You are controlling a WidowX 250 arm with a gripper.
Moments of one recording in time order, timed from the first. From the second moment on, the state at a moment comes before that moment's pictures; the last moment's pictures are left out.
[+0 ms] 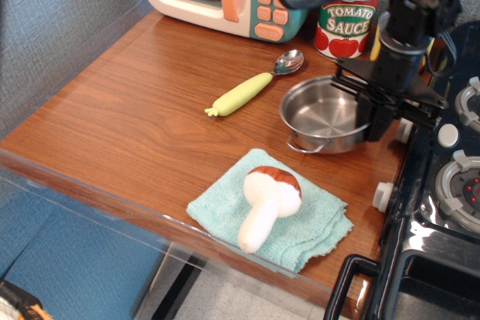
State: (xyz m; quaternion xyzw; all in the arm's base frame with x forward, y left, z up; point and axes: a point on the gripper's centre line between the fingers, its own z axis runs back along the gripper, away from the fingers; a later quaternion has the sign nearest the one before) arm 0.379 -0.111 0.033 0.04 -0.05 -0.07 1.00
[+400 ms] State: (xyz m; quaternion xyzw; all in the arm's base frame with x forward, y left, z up) arm 0.387 -0.112 0.023 0.05 -0.04 -0.07 1.00
